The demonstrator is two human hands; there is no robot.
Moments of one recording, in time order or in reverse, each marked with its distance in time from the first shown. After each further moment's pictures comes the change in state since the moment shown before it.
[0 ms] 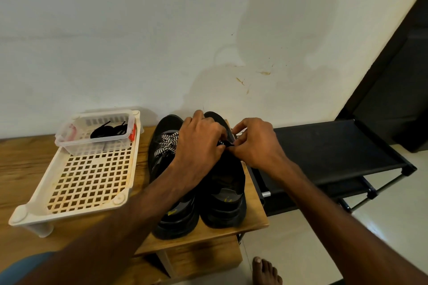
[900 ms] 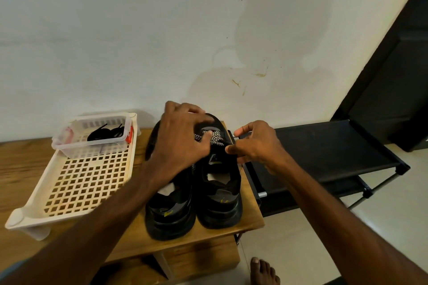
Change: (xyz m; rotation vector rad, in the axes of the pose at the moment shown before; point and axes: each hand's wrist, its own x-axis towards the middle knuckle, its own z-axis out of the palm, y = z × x) left_hand -0.001 -0.028 -0.010 -0.343 0.108 -0.096; right_hand 0.005 0.012 -0.010 0.308 -0.054 0.152
